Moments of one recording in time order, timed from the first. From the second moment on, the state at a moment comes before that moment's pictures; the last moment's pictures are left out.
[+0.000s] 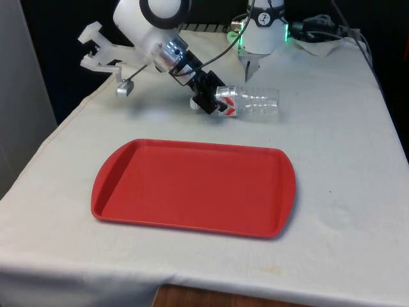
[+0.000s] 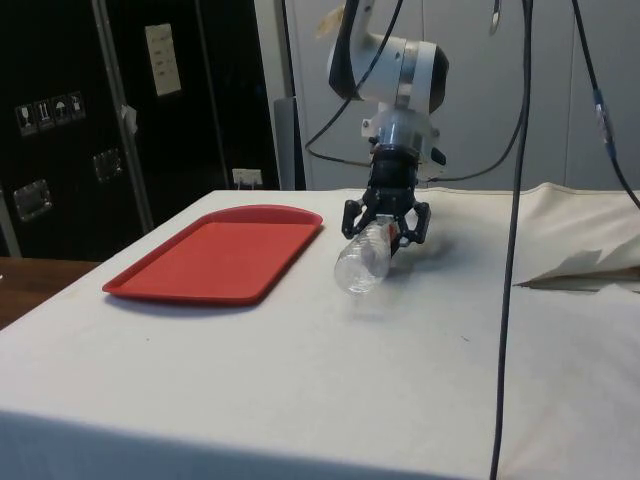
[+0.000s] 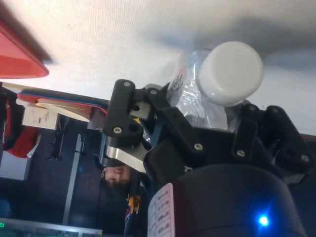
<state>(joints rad) 0.13 0.57 -0.62 -2.23 1.12 1.89 0.27</state>
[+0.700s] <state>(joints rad) 0.15 0.44 -0.64 -2.26 1.03 1.89 0.36</state>
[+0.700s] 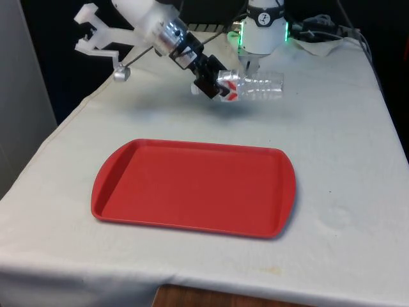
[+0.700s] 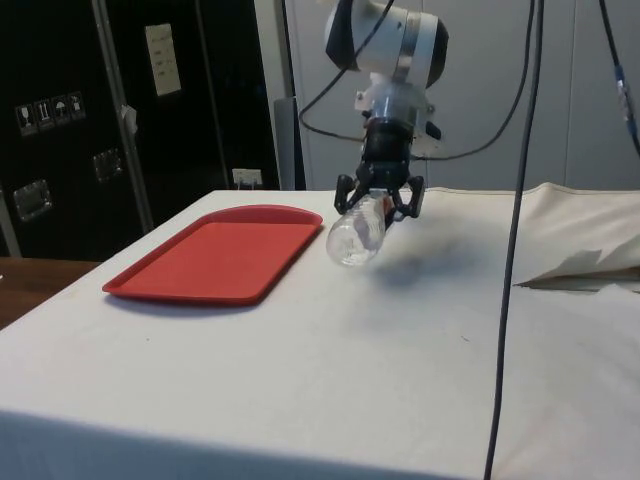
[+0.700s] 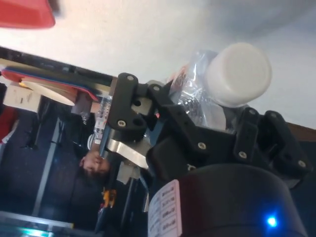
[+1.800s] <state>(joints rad) 0.20 0.36 -0.63 -2.28 0.94 2.02 0.47</state>
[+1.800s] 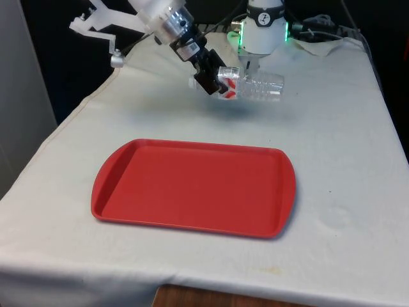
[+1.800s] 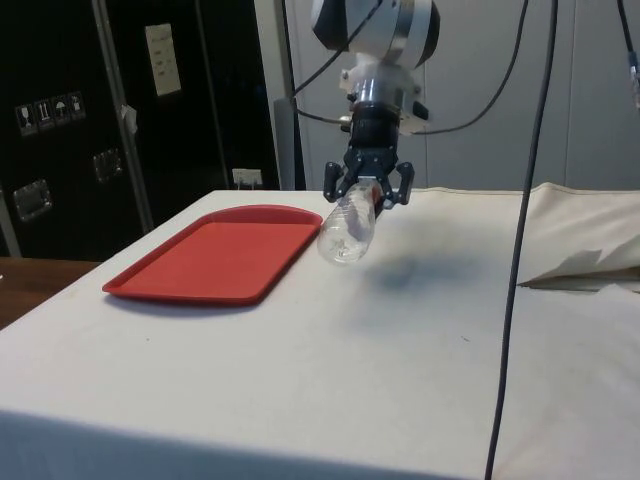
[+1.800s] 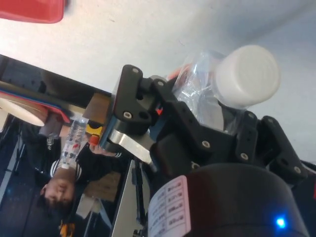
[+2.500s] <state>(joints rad) 0.22 0.23 -0.62 -2.28 0.80 2.05 0.61</state>
